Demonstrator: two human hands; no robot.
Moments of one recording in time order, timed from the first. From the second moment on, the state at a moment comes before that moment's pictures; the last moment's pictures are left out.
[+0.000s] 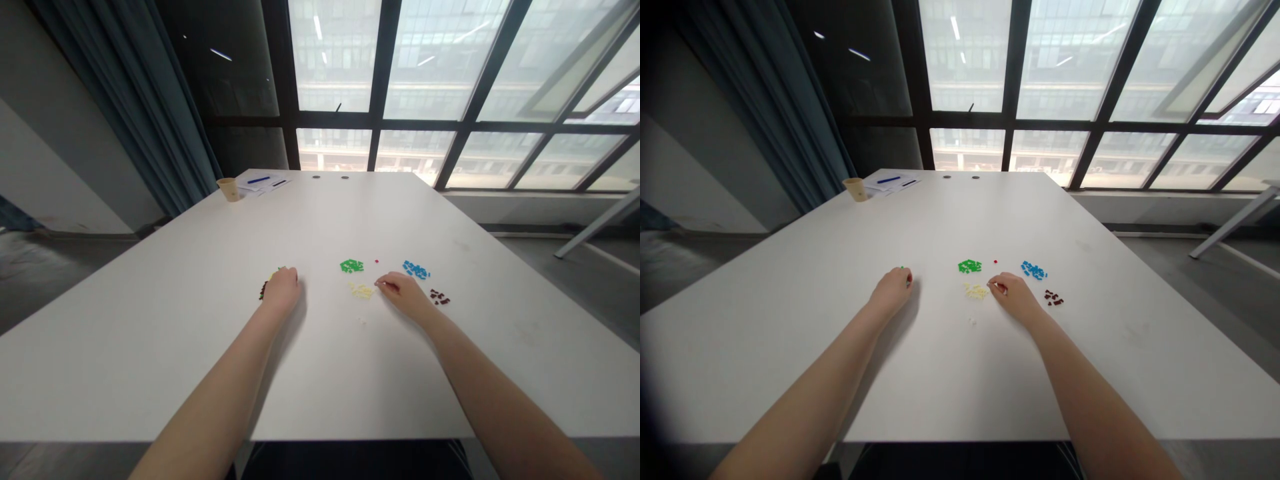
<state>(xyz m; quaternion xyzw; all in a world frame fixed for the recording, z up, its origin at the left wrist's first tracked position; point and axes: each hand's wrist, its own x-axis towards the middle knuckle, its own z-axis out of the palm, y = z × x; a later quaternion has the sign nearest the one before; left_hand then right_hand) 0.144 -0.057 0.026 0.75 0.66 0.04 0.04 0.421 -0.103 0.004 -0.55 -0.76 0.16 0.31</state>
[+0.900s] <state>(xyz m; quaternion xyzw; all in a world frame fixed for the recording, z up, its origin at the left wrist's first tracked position) 0.188 -0.088 0.034 0.72 0.40 0.35 0.45 0.398 -0.117 0.018 -0.50 -0.77 0.13 0.37</state>
